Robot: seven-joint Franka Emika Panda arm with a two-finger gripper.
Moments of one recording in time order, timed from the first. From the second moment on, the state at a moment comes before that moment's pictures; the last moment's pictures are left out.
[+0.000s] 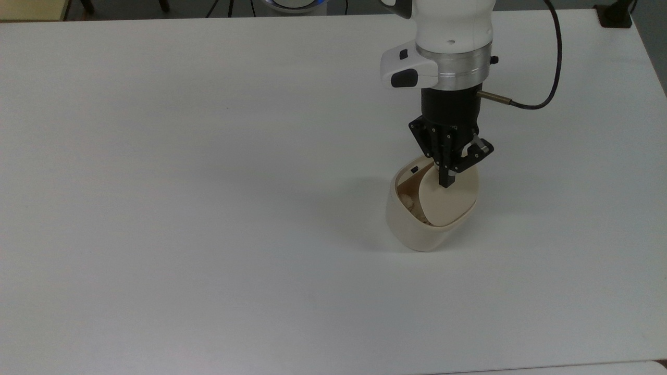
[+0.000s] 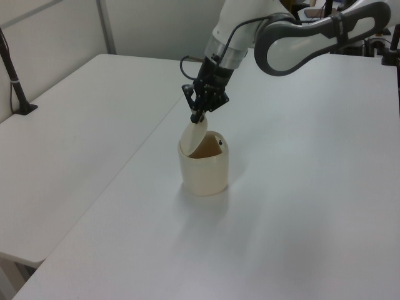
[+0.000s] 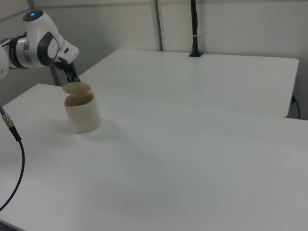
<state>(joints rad) 0.38 0.45 -0.01 -1.41 -0.02 2.30 1.19</state>
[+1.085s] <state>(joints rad) 0.38 0.45 -0.01 -1.49 -0.03 2.19 1.04</state>
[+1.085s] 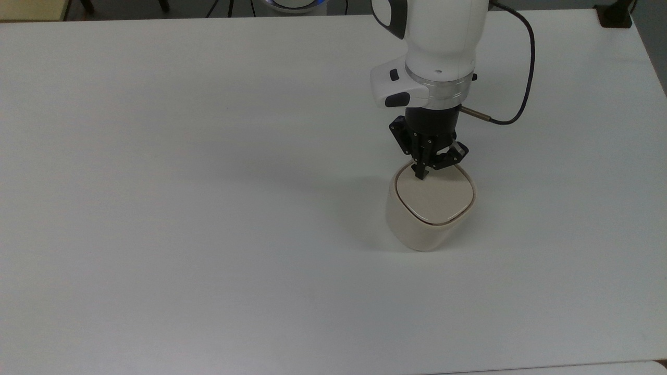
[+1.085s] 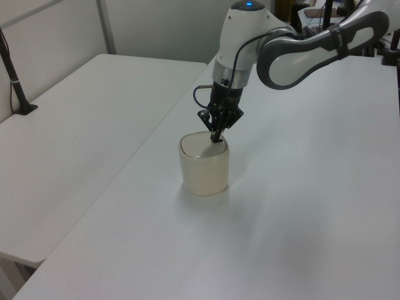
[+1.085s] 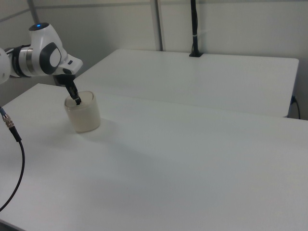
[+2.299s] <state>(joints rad) 0.31 0.26 -0.01 -1.50 -0.03 1.97 0.96</state>
